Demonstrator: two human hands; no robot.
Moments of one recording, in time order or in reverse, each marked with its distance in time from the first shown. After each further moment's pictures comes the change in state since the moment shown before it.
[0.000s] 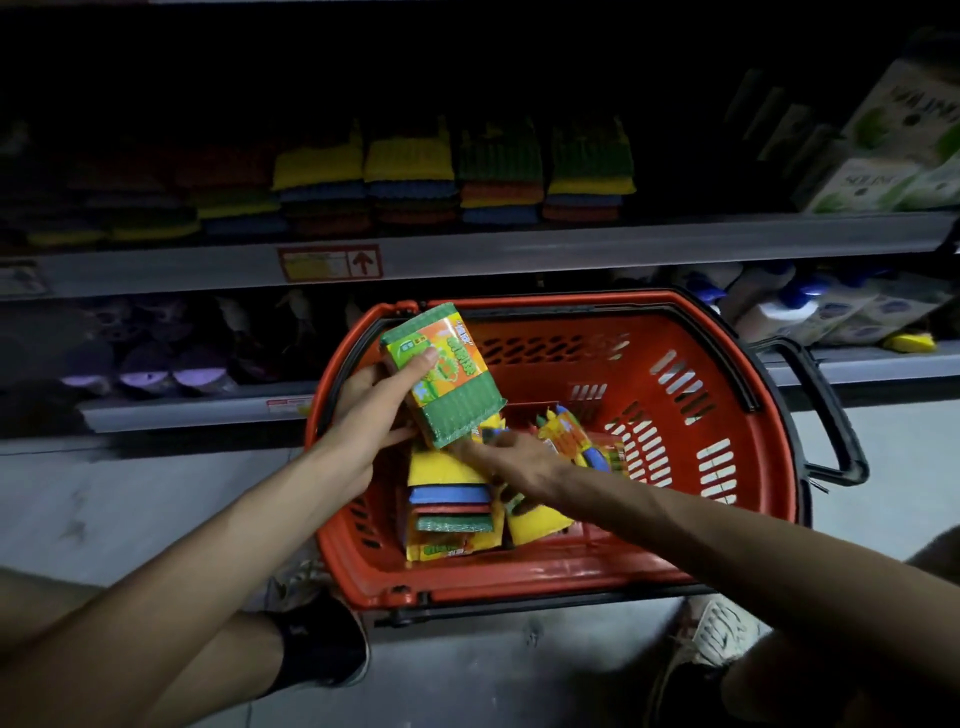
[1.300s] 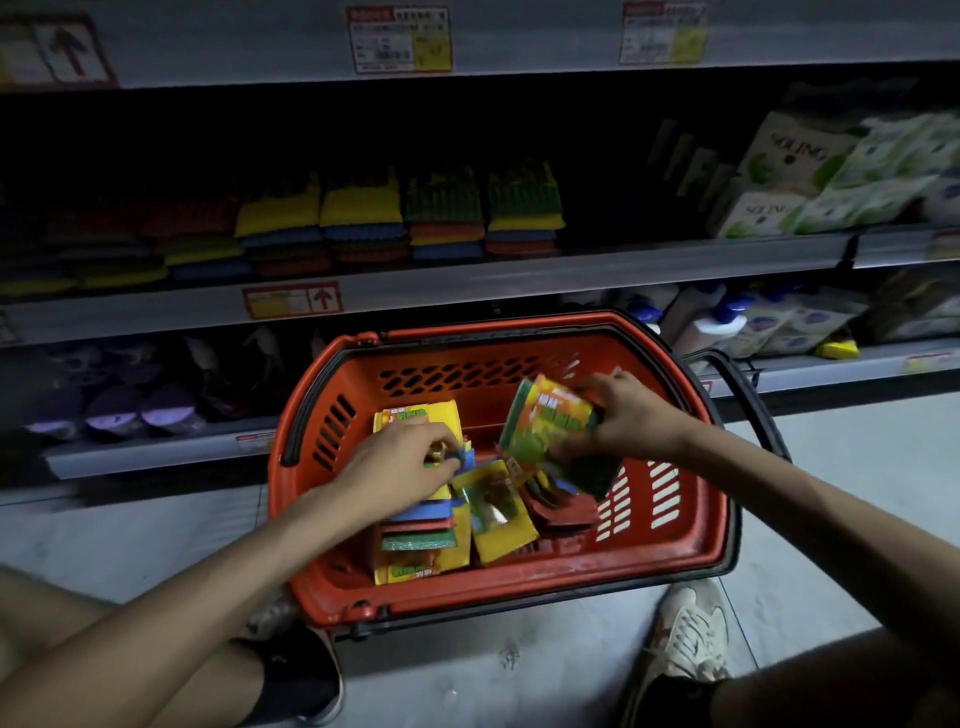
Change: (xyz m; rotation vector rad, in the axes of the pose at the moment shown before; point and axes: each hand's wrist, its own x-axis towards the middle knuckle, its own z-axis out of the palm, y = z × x) left_hand -0.009 -0.018 0.035 1.205 -0.333 0.552; right_hand -0.068 0.034 -0.144 -0.415 0.320 -0.153
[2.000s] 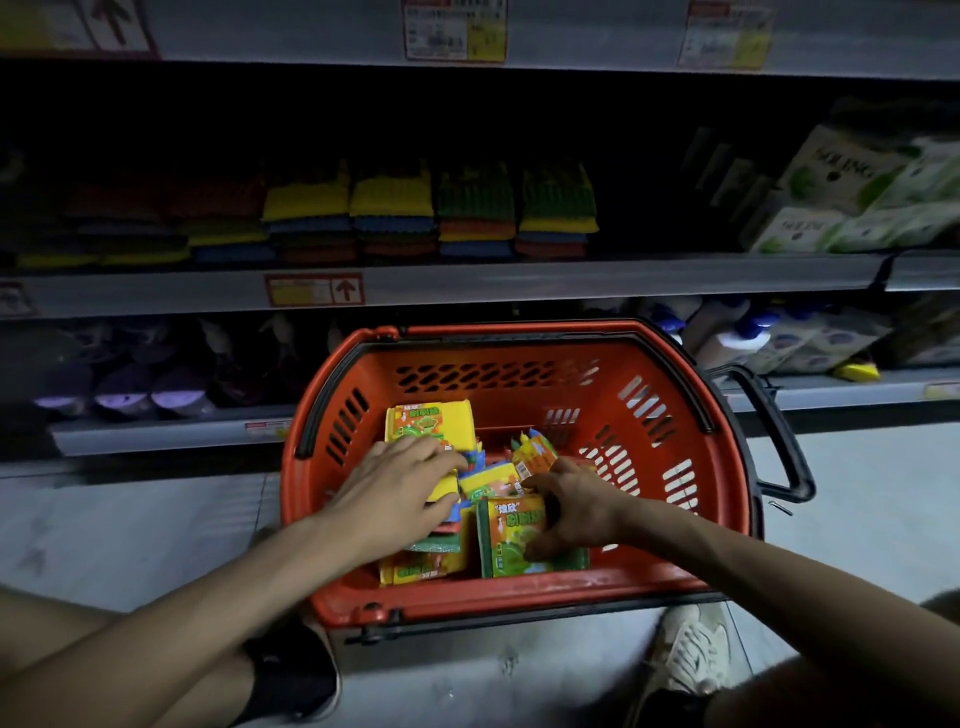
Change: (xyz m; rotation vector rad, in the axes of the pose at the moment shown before) left_hand -0.030 -0.016 0.010 0.191 -0.001 0.122; right_hand 0.021 0.004 0.100 -0.383 -0.290 -0.082
